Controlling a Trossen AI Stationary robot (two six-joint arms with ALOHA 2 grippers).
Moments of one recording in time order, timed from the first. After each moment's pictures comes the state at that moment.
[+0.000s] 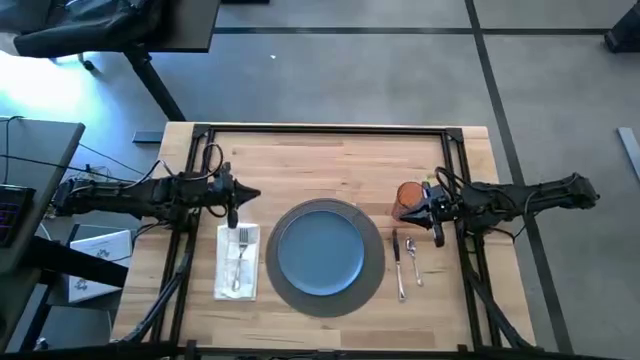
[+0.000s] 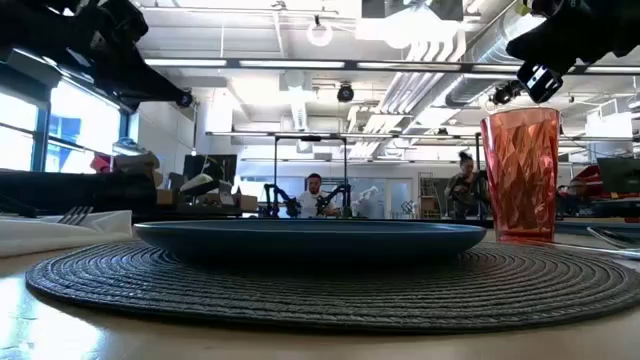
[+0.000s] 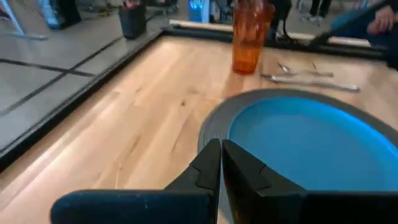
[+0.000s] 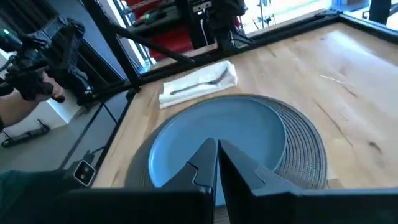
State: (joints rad) left arm 0.03 0.48 0.33 -0.17 -0.22 -0.09; right arm 0.17 0.45 0.36 -0.14 0.05 0.34
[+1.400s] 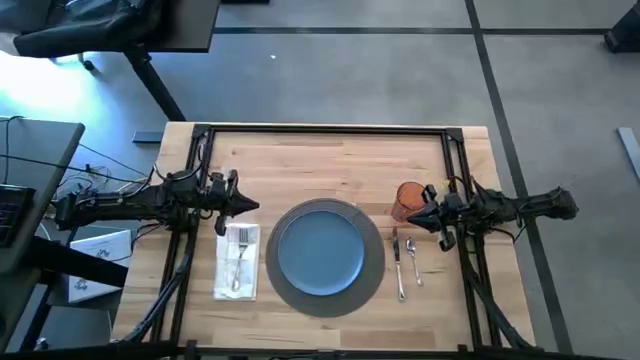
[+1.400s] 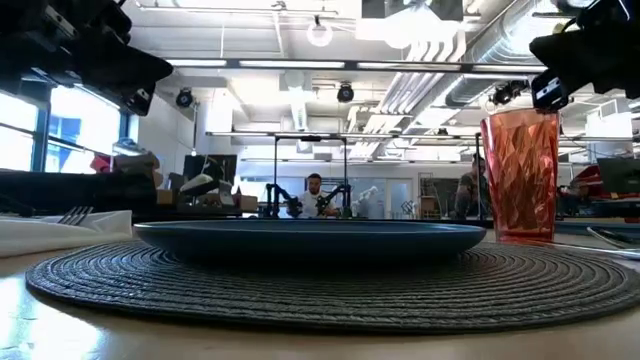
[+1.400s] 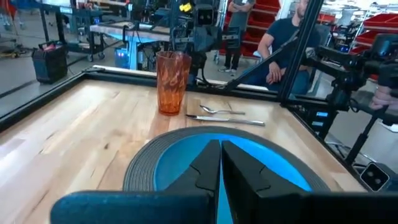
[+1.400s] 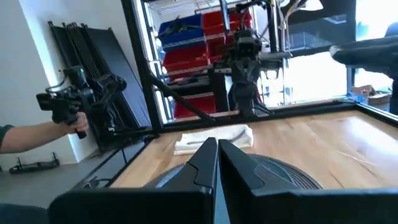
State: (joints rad) left arm 0.14 0.31 0.16 0.07 0.20 -0.11; right arm 0.17 0.03 0.01 0.11 0.01 0.18
